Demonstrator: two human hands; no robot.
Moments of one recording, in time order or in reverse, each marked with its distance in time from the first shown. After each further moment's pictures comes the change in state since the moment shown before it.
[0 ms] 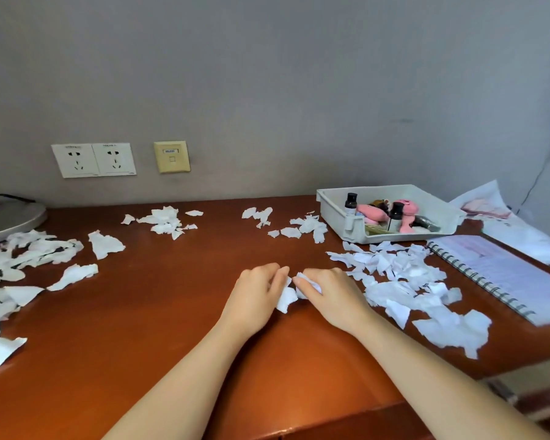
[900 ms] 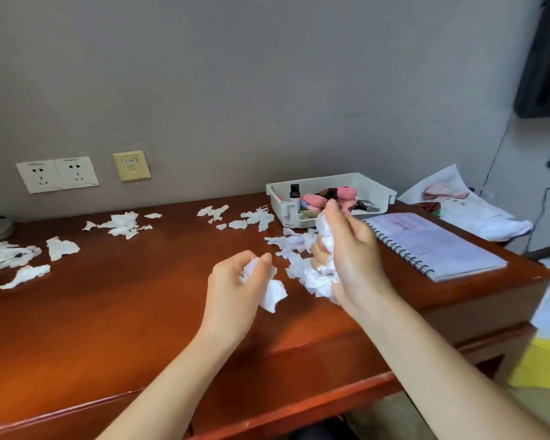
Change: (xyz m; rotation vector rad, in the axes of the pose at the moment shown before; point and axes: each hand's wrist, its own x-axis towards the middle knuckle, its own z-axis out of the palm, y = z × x) left_hand -0.057 0.134 0.039 -0.307 0.255 -0.058; right_hand -0.085 0.013 -0.117 1.303 0.482 0.367
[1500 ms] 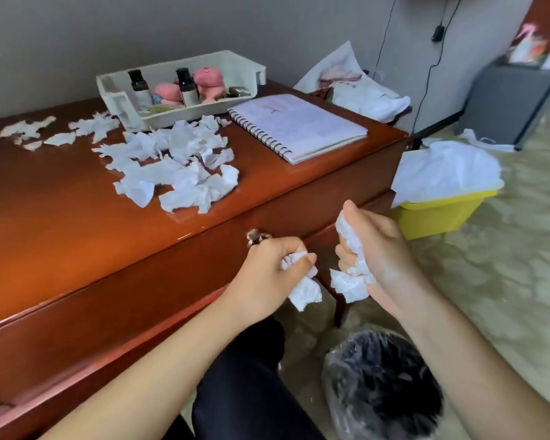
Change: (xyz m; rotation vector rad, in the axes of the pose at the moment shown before) left_hand -0.092 0.011 0.188 -0.084 -0.848 0.012; right_hand -0.070 0.034 -0.231 -0.173 0.210 0.250
